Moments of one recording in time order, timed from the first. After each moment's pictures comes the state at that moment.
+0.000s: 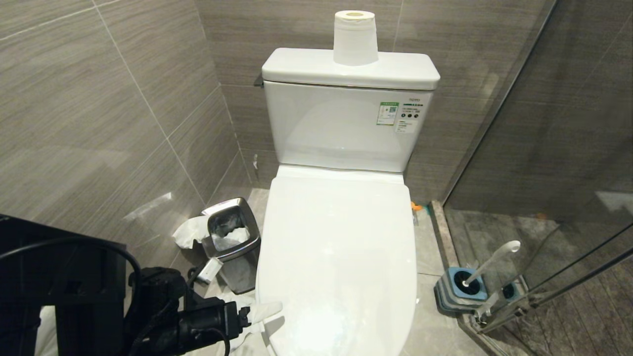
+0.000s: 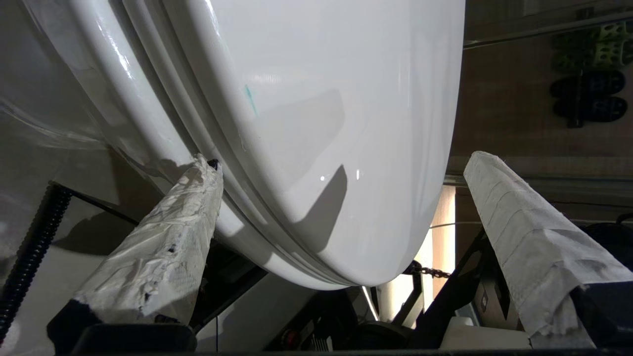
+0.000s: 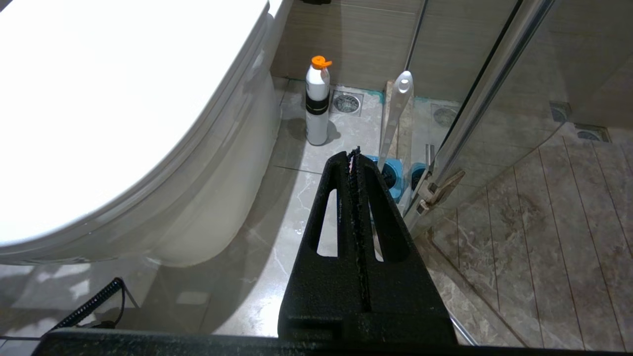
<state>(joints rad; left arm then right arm) -0.31 2.19 -0.20 -1.52 -0.72 -0.57 0.00 0.00 0.00 0.01 0.00 0.02</state>
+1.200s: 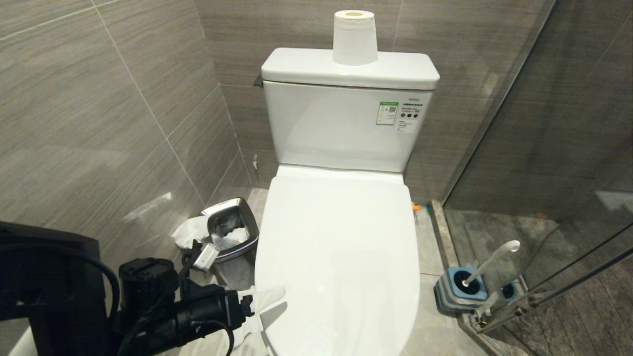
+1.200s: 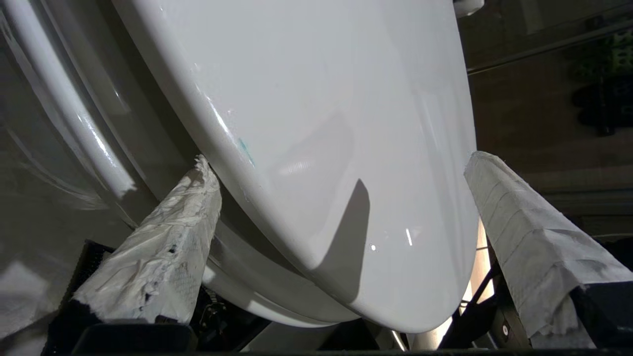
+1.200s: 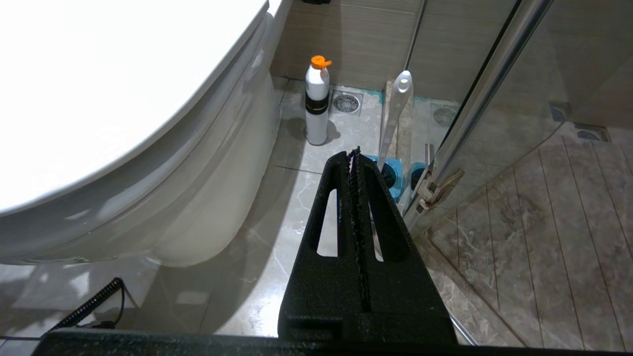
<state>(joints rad) -0.35 2.07 -0.21 -1.52 -0.60 -0.52 0.00 0.00 0.00 0.01 0.00 0.02</state>
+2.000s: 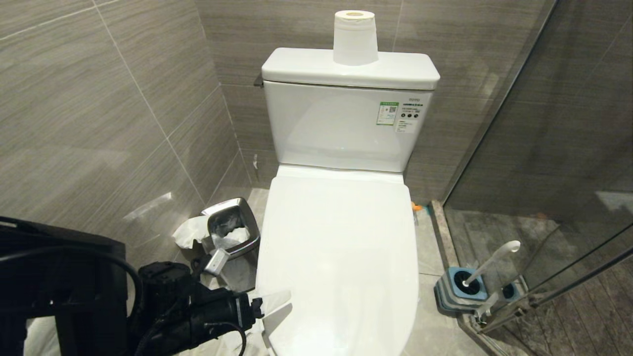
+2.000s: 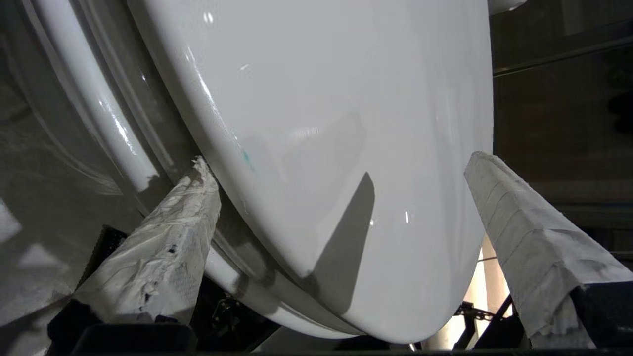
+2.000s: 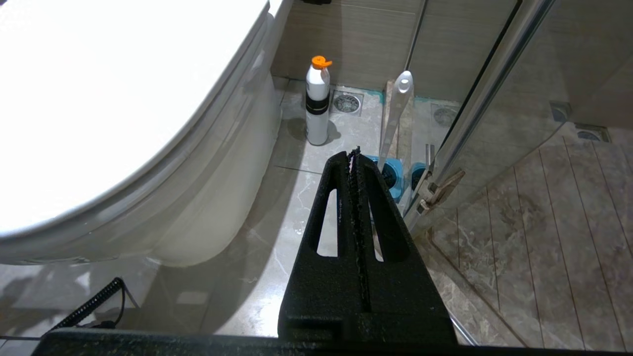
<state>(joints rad) -0.39 2.14 -0.23 -1.52 -0.52 -0.53 0.00 0.00 0.00 0.01 0.00 0.02</state>
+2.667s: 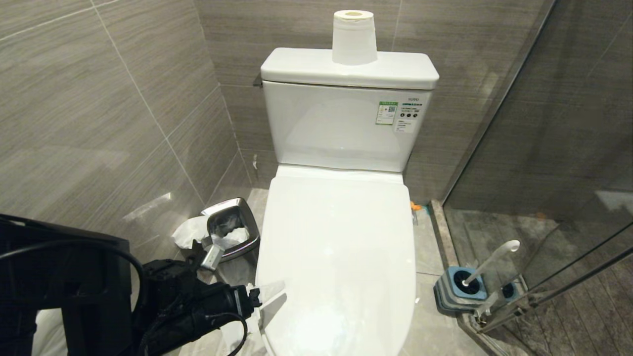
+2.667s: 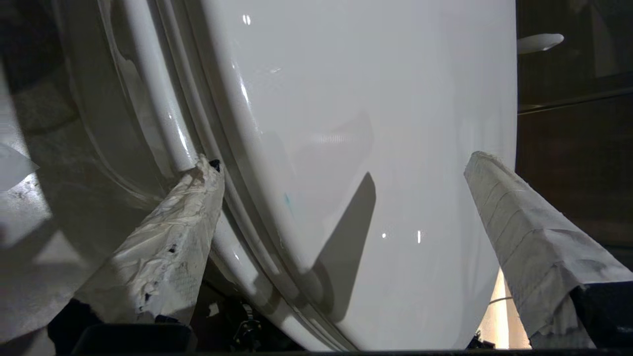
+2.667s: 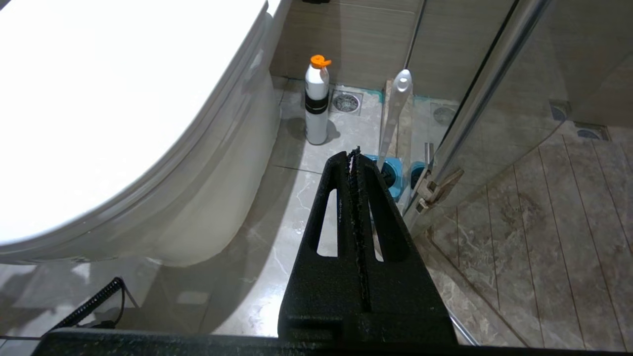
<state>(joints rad) -0.35 2.17 -0.26 -1.52 -0.43 -0.52 0.00 0.00 0.00 0.01 0.00 0.02</state>
